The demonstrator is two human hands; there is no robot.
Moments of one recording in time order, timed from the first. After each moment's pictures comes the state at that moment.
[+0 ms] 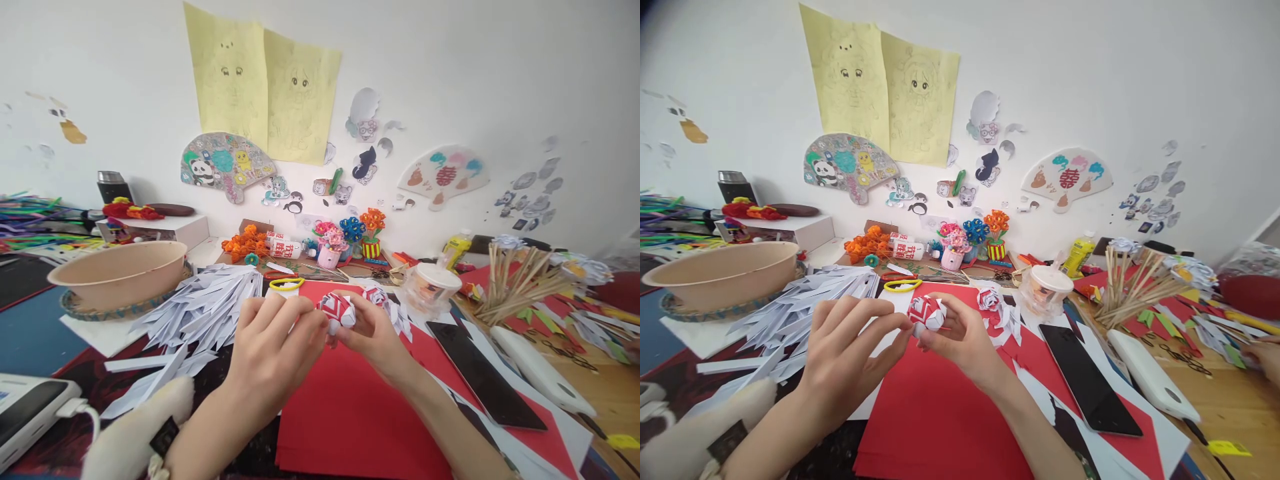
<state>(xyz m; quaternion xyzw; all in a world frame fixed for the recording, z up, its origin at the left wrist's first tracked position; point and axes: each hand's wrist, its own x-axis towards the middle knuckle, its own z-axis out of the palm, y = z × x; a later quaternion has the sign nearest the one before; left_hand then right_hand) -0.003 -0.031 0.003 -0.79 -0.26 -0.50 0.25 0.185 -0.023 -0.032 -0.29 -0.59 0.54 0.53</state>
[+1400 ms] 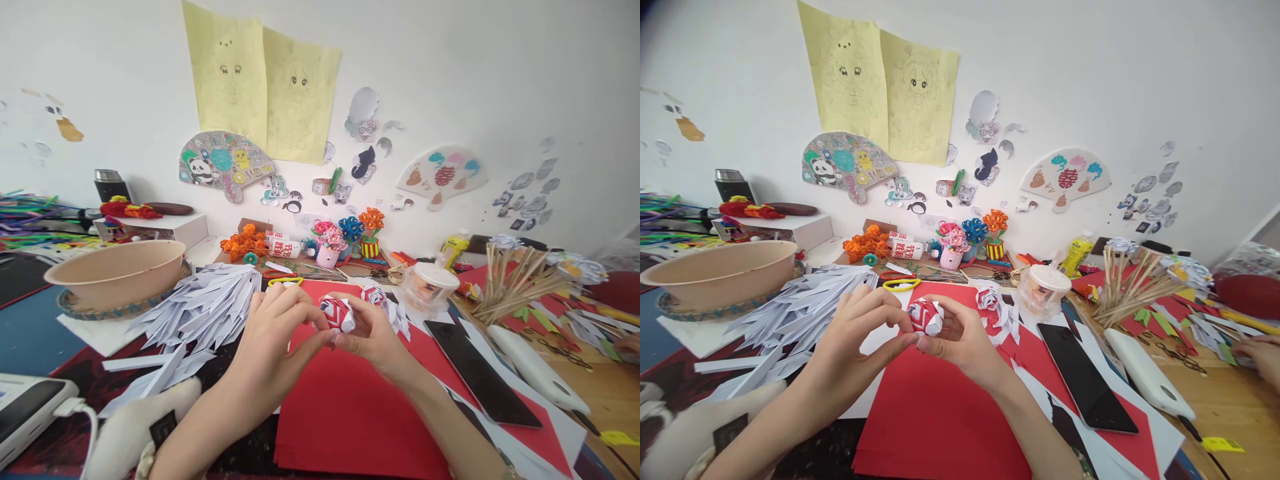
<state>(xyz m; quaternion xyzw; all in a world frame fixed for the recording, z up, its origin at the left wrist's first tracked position) -0.007 -0.032 0.010 -0.85 -0.30 -0.43 -0.05 0.189 -0.023 -0.029 -0.30 -0.62 0.53 0.50</state>
